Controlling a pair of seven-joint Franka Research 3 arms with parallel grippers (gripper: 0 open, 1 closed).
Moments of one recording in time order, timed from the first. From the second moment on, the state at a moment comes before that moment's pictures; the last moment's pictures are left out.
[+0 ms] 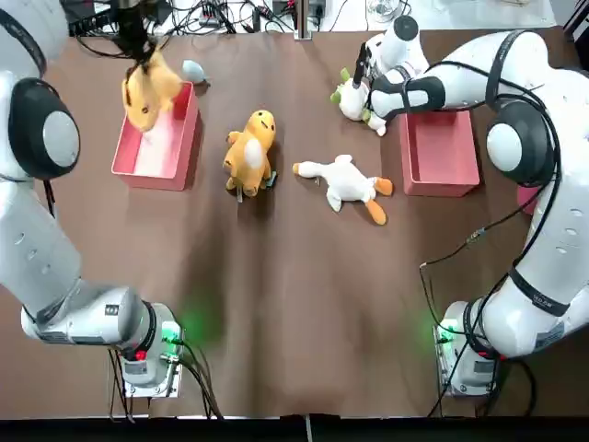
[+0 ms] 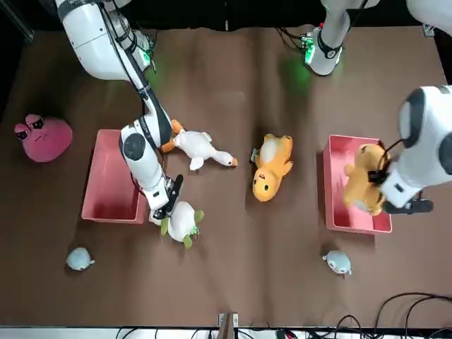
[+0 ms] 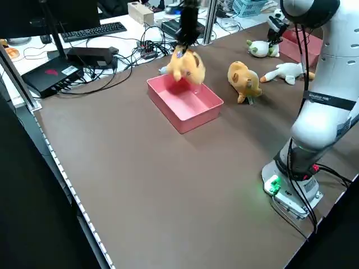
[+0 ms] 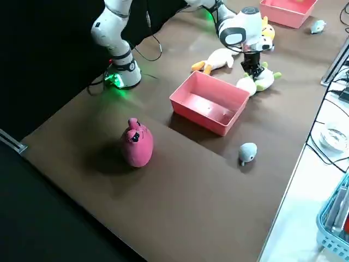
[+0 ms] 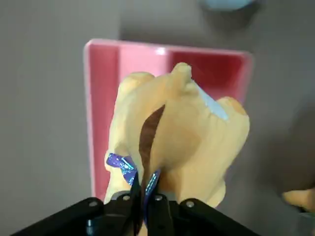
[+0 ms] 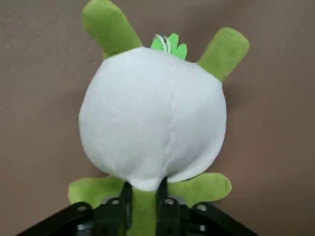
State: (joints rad) left arm -0.01 0.34 -0.02 -1.59 0.17 1.73 -0.10; right arm 0.32 0.58 0.08 -1.84 -0.15 2.66 -0.75
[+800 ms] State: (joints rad) left arm 0.06 0.51 -0.02 -1.60 0.18 1.74 -0.09; right arm 0.23 0.23 0.08 -1.83 -0.15 2.29 -0.68
